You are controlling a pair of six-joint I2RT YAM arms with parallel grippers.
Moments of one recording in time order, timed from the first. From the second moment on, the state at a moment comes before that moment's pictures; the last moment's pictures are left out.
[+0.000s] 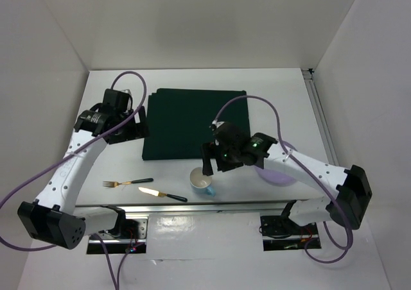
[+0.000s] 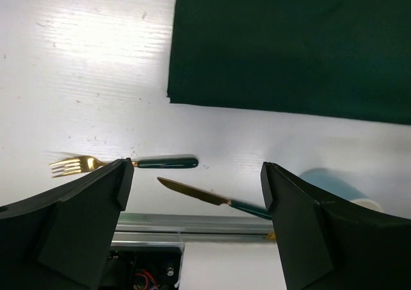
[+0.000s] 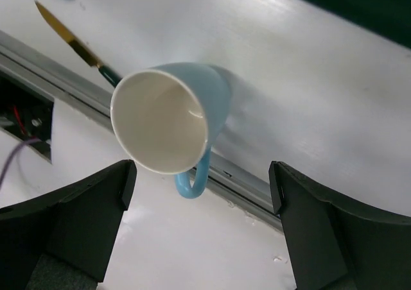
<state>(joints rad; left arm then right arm) -0.23 1.21 1.29 -1.05 -0.10 -0.42 0.89 1.30 1.07 -0.73 -0.03 0.60</state>
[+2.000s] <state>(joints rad) -0.15 1.28 1.23 -1.03 -0.10 -0.45 0.20 2.34 2.28 -0.96 0.12 0.49</state>
